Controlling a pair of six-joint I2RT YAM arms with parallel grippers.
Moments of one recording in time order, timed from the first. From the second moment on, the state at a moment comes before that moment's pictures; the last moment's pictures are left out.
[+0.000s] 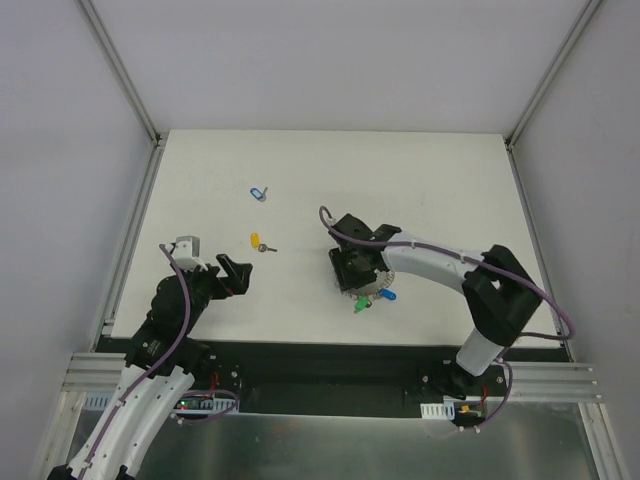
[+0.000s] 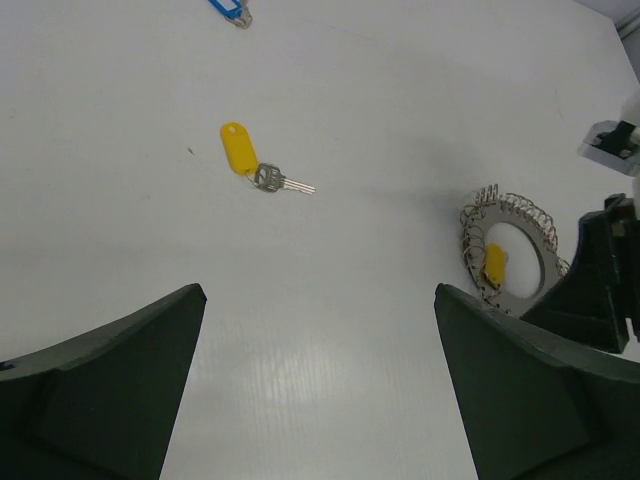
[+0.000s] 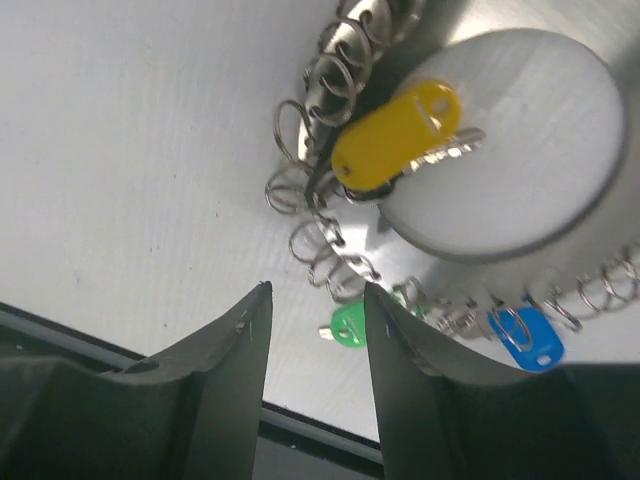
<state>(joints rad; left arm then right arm) -0.37 0.18 0.33 -0.44 -0.07 -0.49 0.85 1.74 1.14 -0.67 -0.01 0.46</state>
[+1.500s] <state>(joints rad) -0.37 0.25 0.34 -0.44 -0.10 -0.48 0.70 1.53 0.84 -0.49 -0.15 0.56</state>
